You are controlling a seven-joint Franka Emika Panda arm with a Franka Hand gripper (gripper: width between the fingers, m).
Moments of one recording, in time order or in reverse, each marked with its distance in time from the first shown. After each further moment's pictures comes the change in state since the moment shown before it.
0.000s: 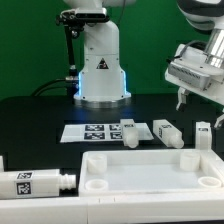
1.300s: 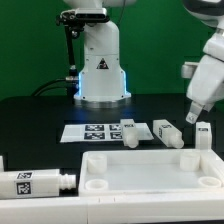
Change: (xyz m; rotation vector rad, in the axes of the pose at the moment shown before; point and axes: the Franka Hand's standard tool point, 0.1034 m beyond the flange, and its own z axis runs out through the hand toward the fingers) arm -0.011 0.007 0.000 0.184 0.025 1.424
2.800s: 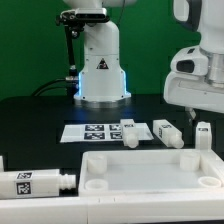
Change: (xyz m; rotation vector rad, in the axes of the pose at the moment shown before) arm 0.029 -0.014 0.006 0.457 -0.065 1.160
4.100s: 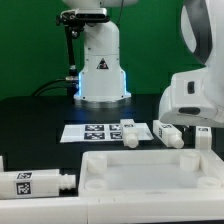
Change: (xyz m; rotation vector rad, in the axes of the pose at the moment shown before) arm 0.010 0.009 0.005 -0.136 -0.558 -0.248
